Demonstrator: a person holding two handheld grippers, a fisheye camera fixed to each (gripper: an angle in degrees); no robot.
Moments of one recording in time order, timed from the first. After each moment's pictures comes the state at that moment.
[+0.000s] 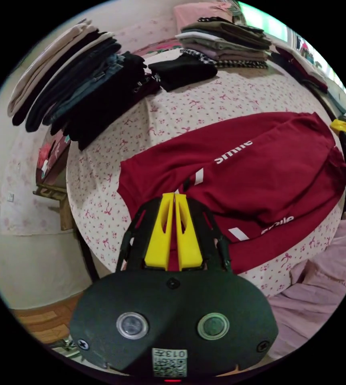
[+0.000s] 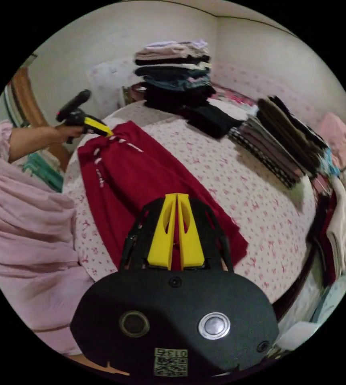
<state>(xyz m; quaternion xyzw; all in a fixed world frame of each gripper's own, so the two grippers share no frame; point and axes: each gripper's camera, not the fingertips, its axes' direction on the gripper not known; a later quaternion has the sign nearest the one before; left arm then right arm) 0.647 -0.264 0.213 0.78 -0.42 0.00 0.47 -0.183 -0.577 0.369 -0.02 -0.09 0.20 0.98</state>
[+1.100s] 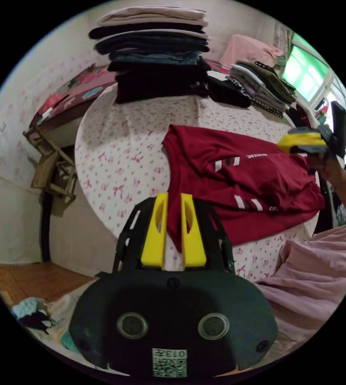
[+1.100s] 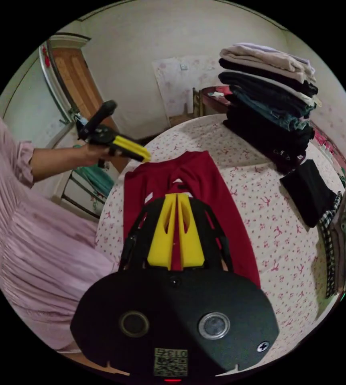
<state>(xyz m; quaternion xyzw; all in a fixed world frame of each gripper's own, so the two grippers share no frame) 0.456 -0.197 0.202 0.85 -0.25 0.05 0.46 -0.257 -0.862 0.537 0.05 -0.27 0.04 0.96</state>
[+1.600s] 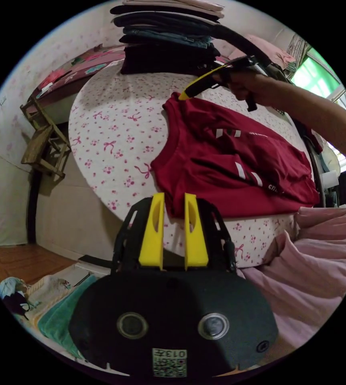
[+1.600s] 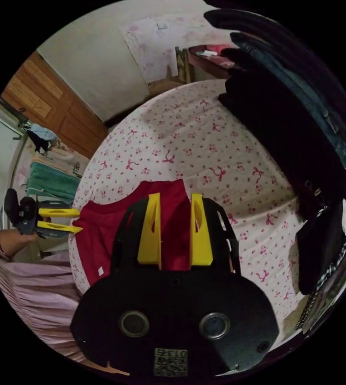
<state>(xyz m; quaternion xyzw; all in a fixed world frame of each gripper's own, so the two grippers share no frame) 0.386 -0.225 0.215 0.84 -0.18 0.05 0.51 -0.227 -1.018 0.724 -0.11 -0.26 0.04 0.96</state>
